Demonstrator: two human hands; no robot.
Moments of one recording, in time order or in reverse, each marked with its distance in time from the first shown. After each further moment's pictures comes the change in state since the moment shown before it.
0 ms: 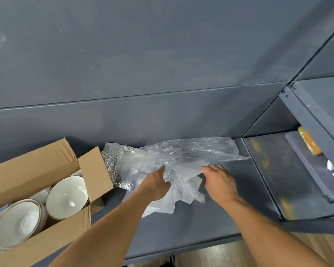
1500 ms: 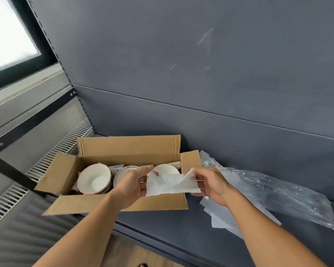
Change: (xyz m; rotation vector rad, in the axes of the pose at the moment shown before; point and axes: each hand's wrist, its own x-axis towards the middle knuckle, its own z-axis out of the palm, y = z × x) left_hand -0.213 -0.223 -0.128 -1.371 0.322 -0.037; right_hand -0.029 -0.283 -0.073 1.376 -0.798 -0.058
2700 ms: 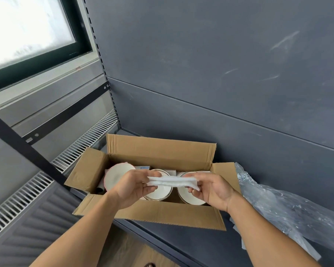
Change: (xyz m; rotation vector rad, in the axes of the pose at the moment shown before) left_hand -0.001 0.021 -0.109 -0.235 -0.038 -0.007; right_hand 0.071 -0.004 0.083 0.221 -0.281 0.126
